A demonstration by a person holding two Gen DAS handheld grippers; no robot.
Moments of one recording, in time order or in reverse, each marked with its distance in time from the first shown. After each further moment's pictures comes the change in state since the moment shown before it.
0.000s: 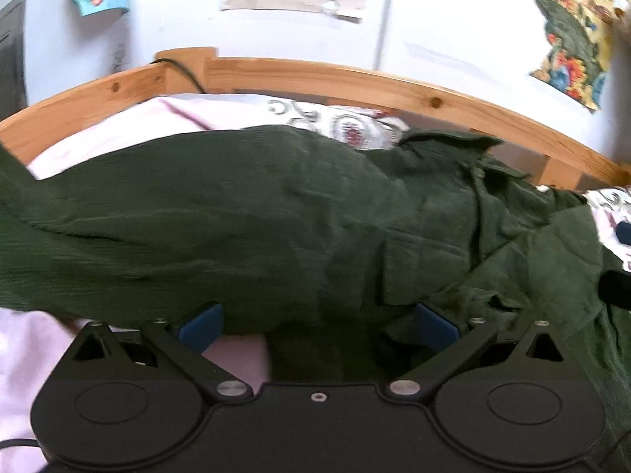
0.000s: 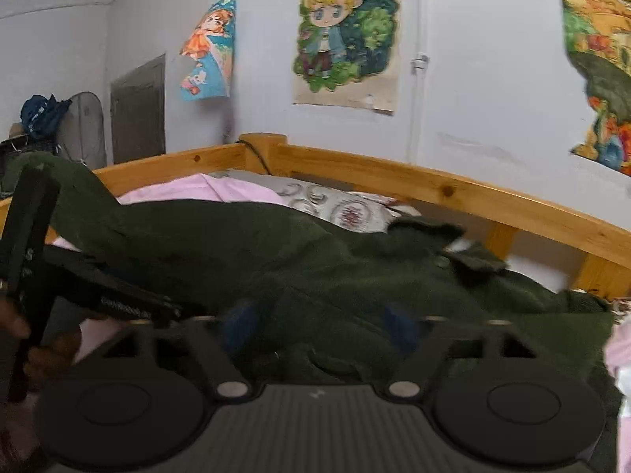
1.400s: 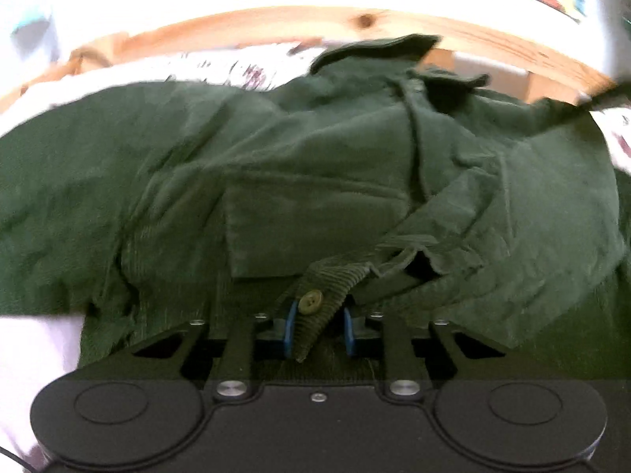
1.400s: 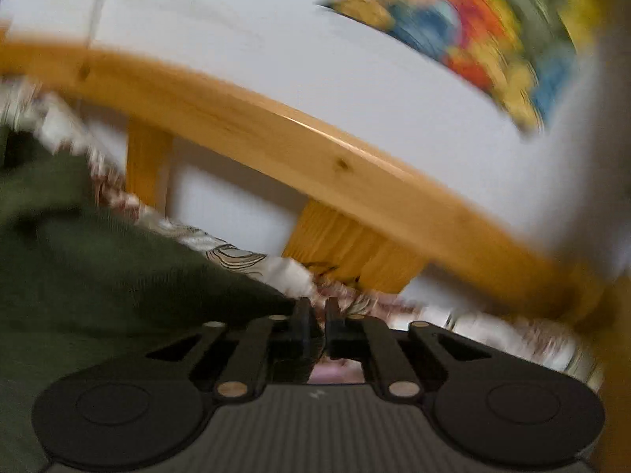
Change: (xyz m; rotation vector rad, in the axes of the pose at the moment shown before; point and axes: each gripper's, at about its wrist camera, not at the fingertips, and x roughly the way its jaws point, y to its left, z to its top) left arm 0.087 -0.099 -0.016 0.095 0.131 0.045; right arm 0.115 -0.299 0.018 0.034 0.320 -0.504
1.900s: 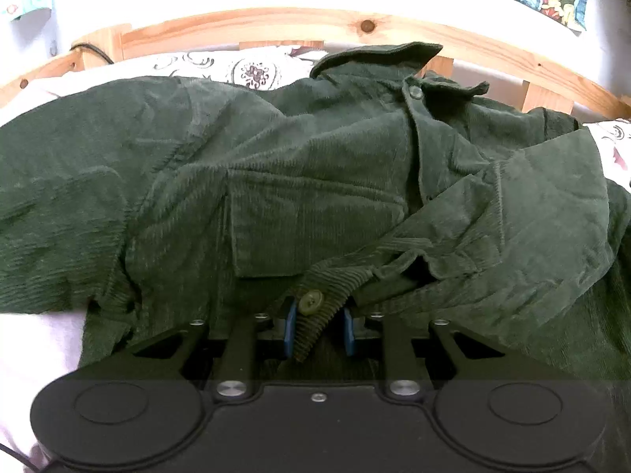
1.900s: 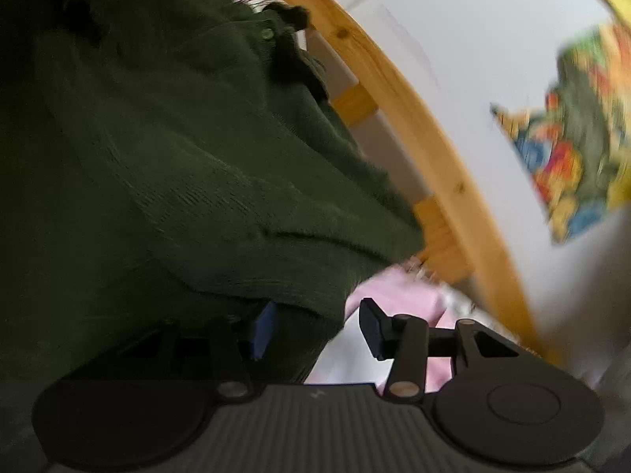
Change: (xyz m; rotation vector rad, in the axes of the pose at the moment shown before) left arm -0.011 0.001 0.000 0.007 -0.016 -0.015; right arm -0.085 0.076 -0.150 -0.773 -0.216 -0.037
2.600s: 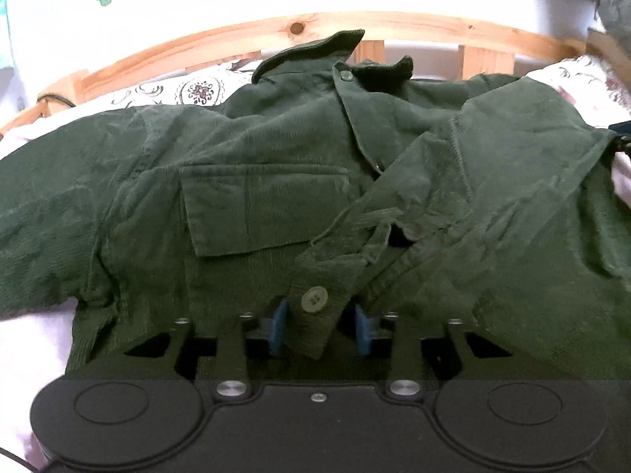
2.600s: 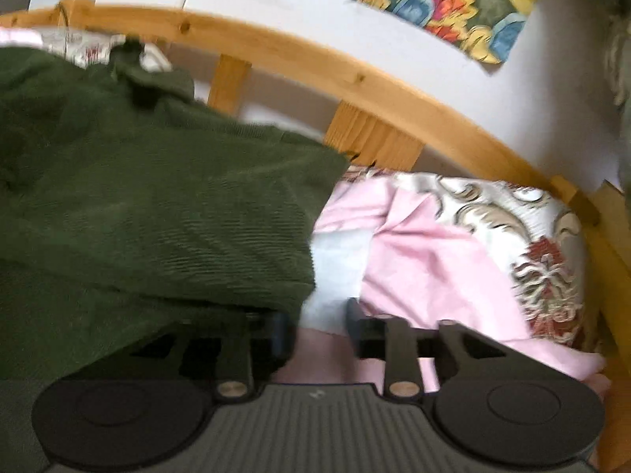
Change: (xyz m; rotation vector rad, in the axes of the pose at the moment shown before) left arm -0.018 -0.016 -0.030 0.174 -0.029 -0.052; right arm -0.011 -0.074 -0.042 0.655 0.124 0.113
